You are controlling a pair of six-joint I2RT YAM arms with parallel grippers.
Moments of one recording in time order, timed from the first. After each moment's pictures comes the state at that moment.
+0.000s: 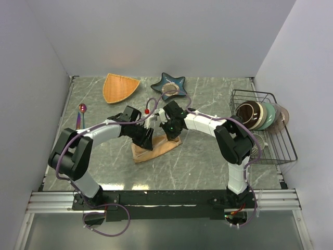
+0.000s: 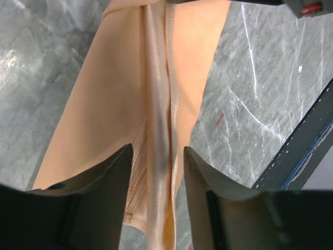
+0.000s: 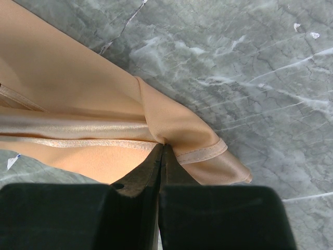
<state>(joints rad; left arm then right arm) -0.46 1.63 0.94 -0.40 0.58 0.05 0.67 1.94 1.32 -0.50 -0.19 -0.06</state>
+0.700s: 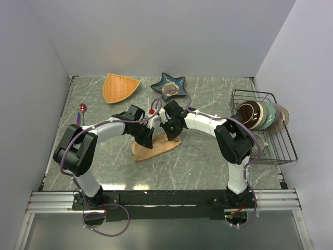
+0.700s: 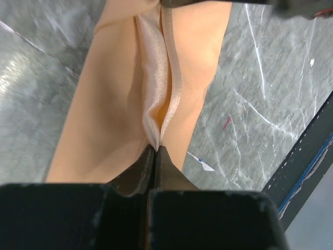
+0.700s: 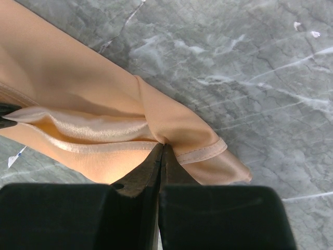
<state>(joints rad) -0.49 1.70 0.99 -0.41 0.58 0.12 0.67 1.95 1.33 -0.52 -0.20 -0.07</state>
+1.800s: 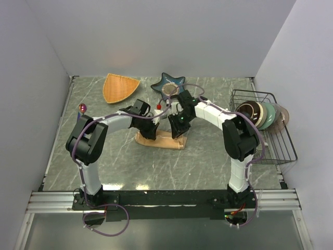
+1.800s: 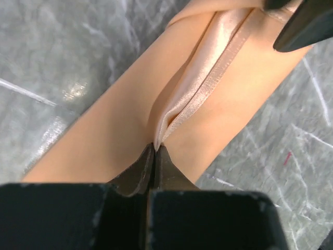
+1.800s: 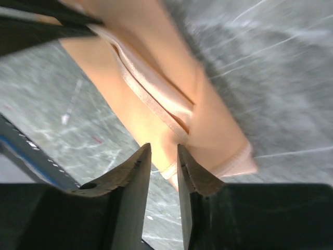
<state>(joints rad) -0.49 1.87 1.16 -0.37 0.51 0.34 0.52 1.94 1.42 -0.76 -0.43 0.00</state>
